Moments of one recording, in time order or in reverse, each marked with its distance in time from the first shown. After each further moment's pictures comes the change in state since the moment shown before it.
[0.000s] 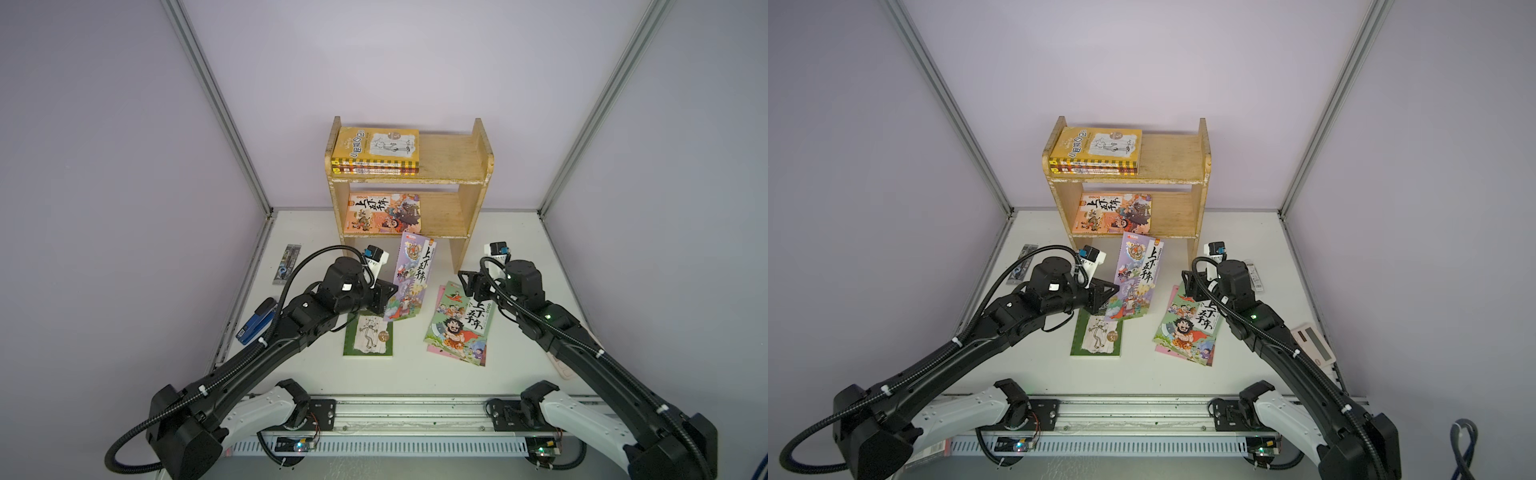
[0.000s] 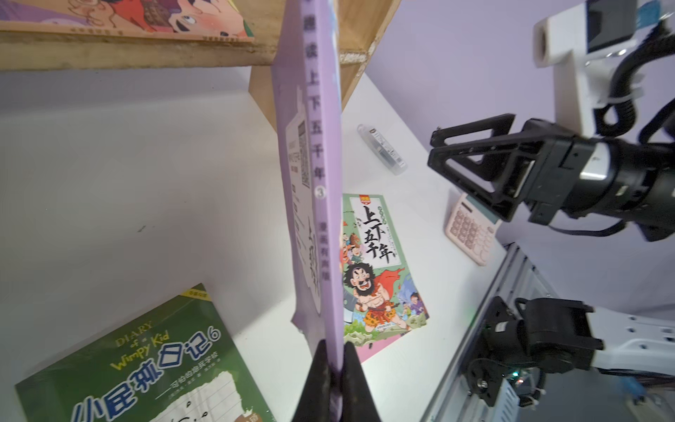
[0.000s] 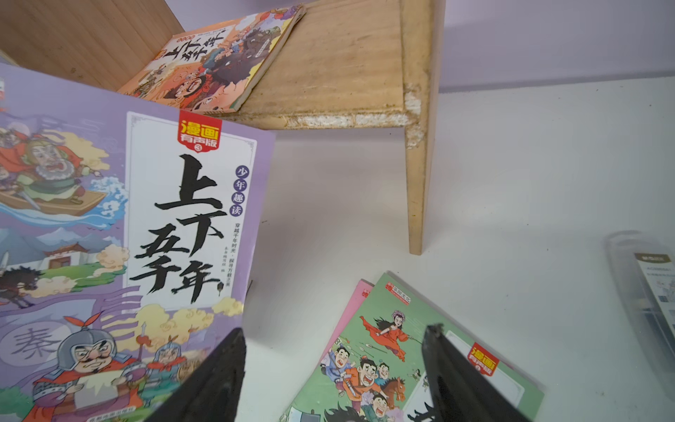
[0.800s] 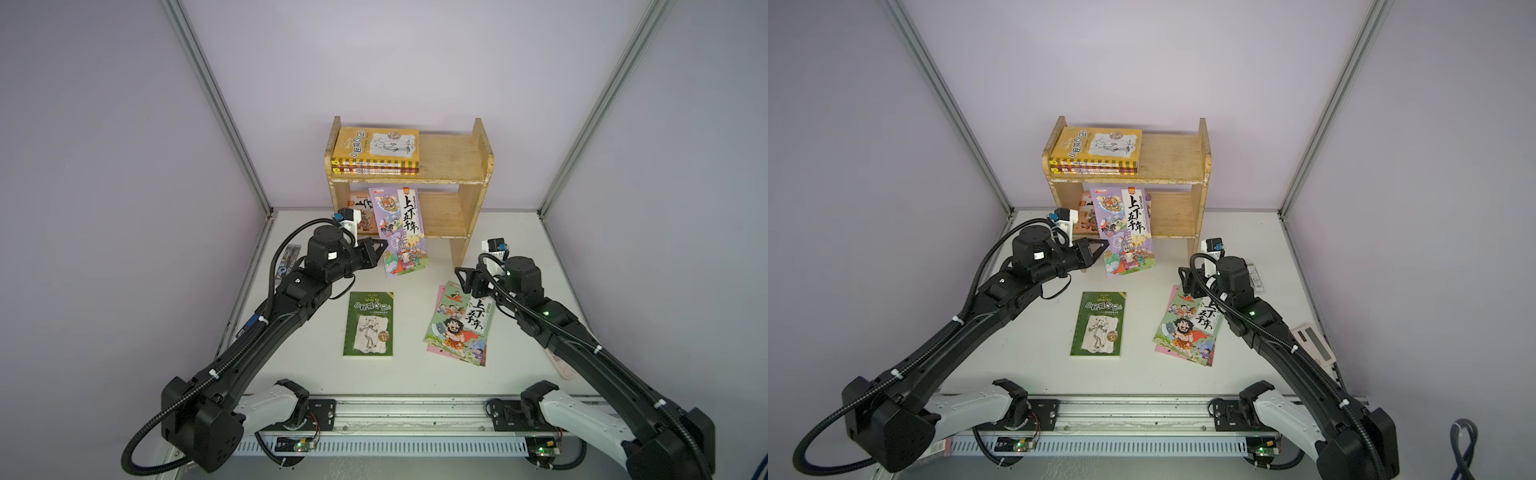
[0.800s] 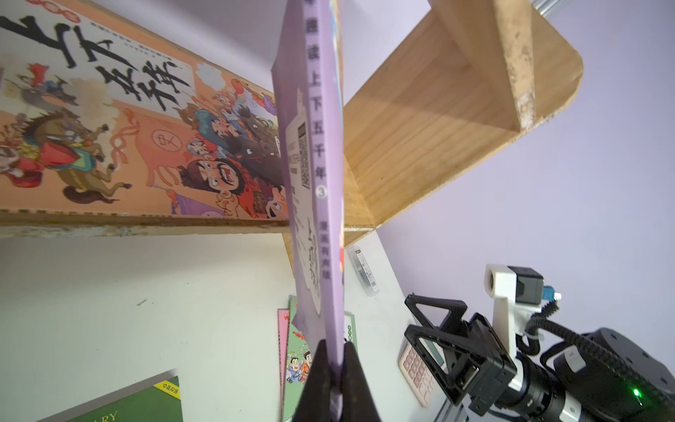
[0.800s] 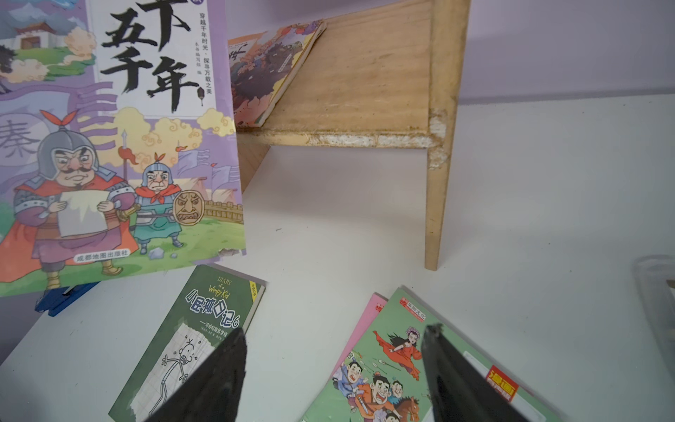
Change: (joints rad) left arm 0.175 0.119 0.146 0.193 -0.024 -0.312; right arm 0.000 0.029 0.027 0.032 -0.037 -0.008
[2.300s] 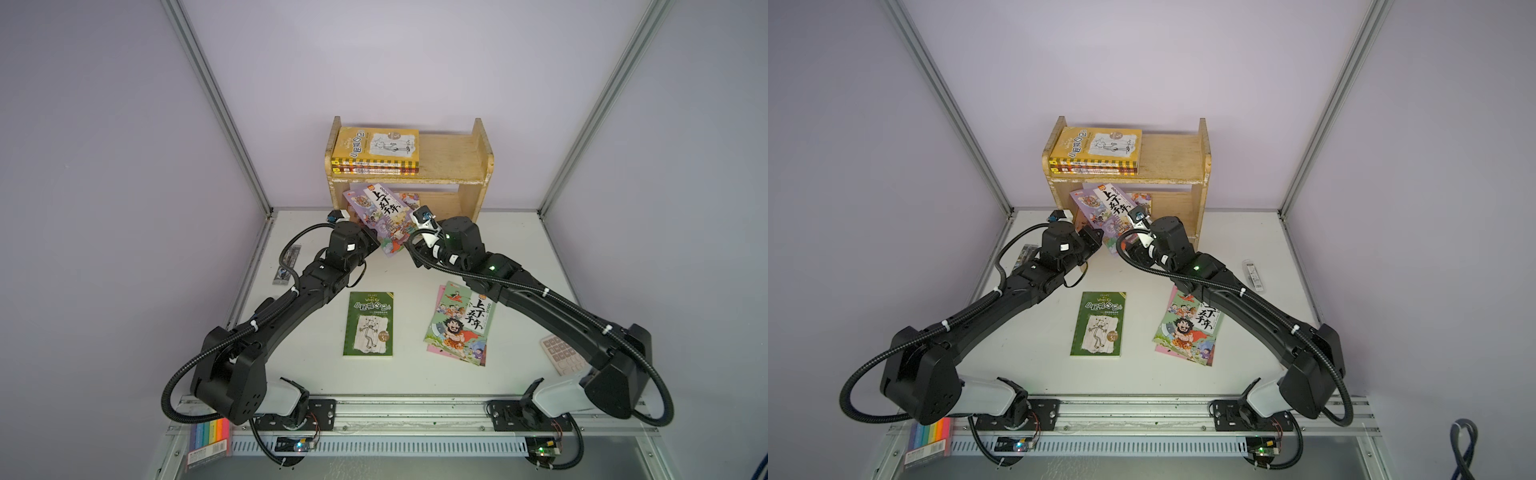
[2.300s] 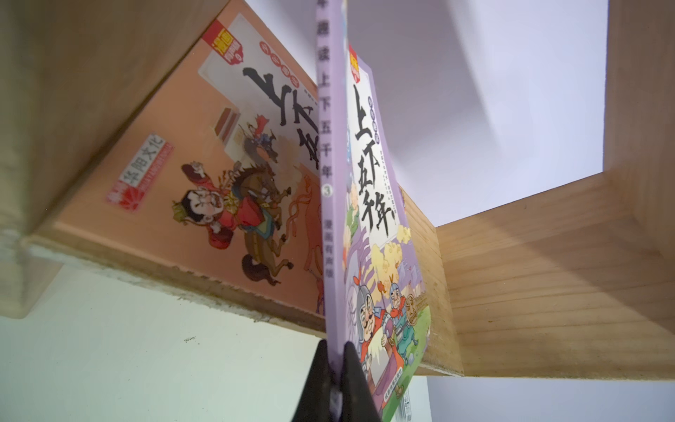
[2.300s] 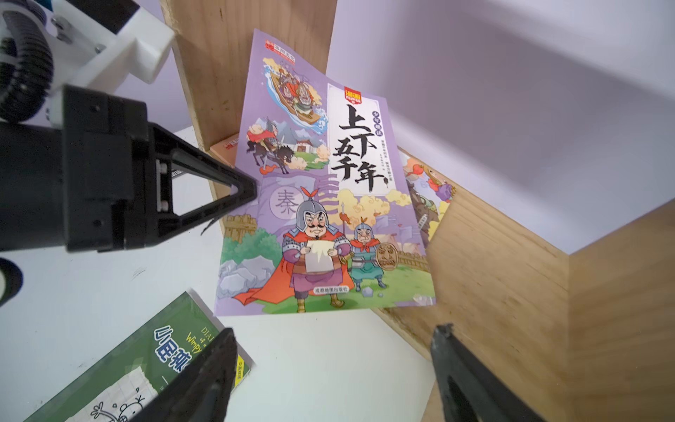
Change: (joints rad) left arm -0.007 0.230 0.002 0.151 -0.380 -0.267; right arm 0.306 0.499 0.592 -0.056 0.219 -0.454
